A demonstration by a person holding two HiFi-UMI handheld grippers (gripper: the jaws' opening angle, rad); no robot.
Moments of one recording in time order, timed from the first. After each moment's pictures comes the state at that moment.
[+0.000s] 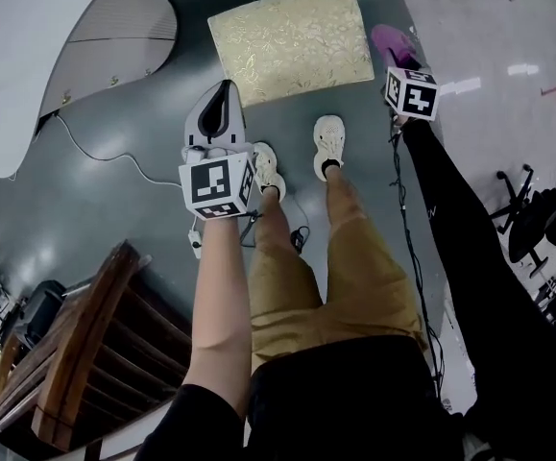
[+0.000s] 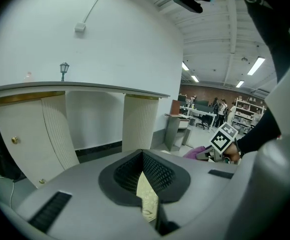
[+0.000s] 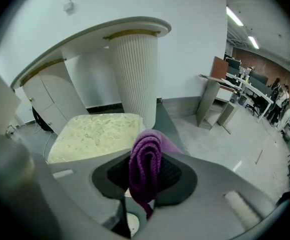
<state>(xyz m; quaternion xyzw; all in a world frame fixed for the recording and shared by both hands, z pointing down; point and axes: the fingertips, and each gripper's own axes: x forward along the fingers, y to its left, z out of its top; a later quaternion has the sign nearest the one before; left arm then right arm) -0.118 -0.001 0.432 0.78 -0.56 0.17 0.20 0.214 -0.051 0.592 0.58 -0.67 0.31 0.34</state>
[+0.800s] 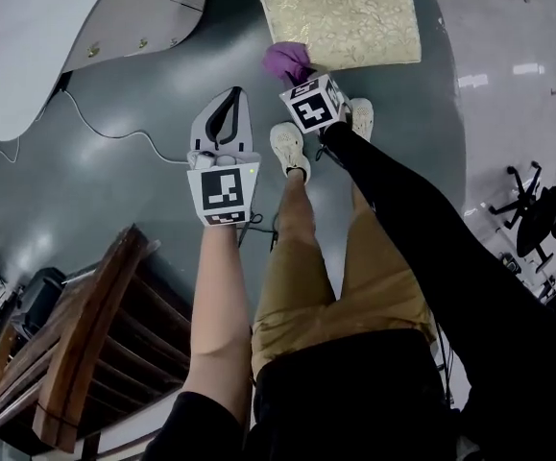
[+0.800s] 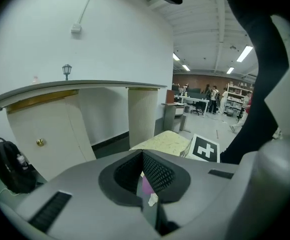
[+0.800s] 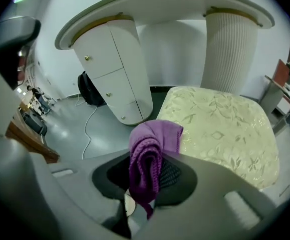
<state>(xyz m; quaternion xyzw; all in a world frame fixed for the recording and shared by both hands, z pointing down) -0.221 0.070 0.442 0.80 -0.53 0.23 0.18 -0.142 0.064 0.650 0.36 -0.78 0.32 0.40</state>
